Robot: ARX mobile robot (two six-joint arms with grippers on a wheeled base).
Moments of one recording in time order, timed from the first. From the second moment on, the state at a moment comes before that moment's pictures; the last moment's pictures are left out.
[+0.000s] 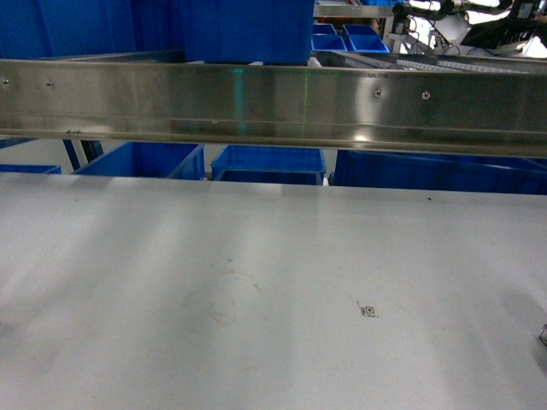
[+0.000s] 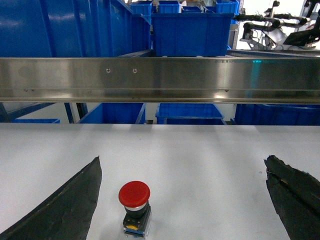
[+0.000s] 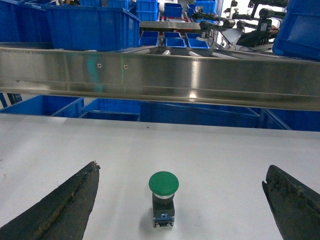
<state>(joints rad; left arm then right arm) 0.00 0.01 0.01 0.00 0.00 0.00 0.00 0.01 0.01 0.00 0.00 -0.01</state>
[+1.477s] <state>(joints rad) 0.00 0.01 0.01 0.00 0.00 0.00 0.00 0.01 0.01 0.00 0.00 -0.01</state>
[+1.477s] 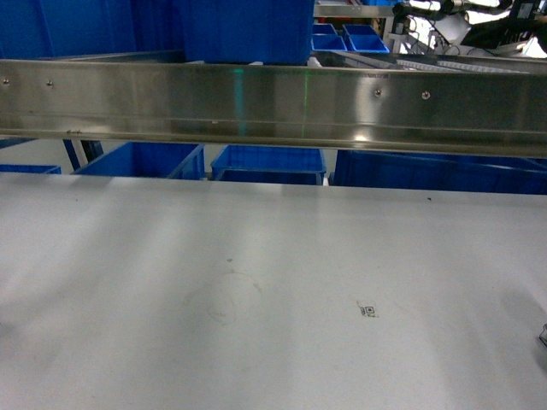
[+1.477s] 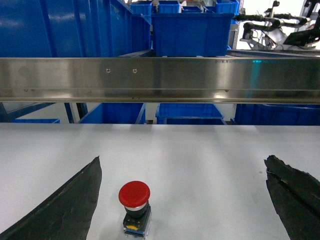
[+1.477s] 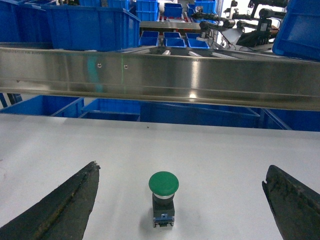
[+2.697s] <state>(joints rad) -0.03 1.16 0.46 0.46 0.01 -0.10 -0.05 1.49 0.40 0.61 -0.18 0.18</state>
